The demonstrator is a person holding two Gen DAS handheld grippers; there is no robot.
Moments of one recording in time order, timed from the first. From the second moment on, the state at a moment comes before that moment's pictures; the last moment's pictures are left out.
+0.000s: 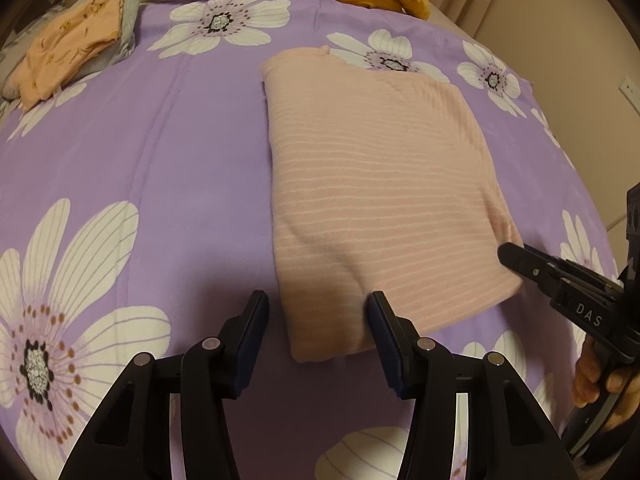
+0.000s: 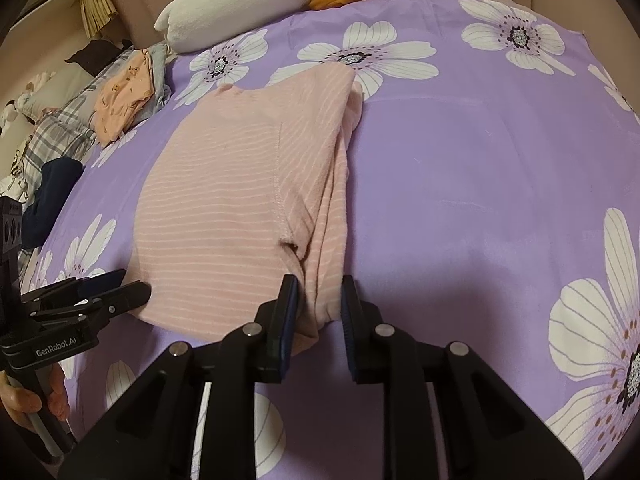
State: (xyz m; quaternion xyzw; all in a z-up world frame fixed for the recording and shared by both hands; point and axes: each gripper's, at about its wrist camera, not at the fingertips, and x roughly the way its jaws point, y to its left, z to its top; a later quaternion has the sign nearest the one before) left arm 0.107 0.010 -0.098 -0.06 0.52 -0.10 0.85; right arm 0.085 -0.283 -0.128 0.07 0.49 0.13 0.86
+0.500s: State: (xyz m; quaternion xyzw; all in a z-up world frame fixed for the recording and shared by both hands) left arm 0.098 0.014 -0.093 -0.05 0.52 -0.08 0.85; right arm 0.074 -0.297 -0.124 0.07 0.49 0.12 0.86
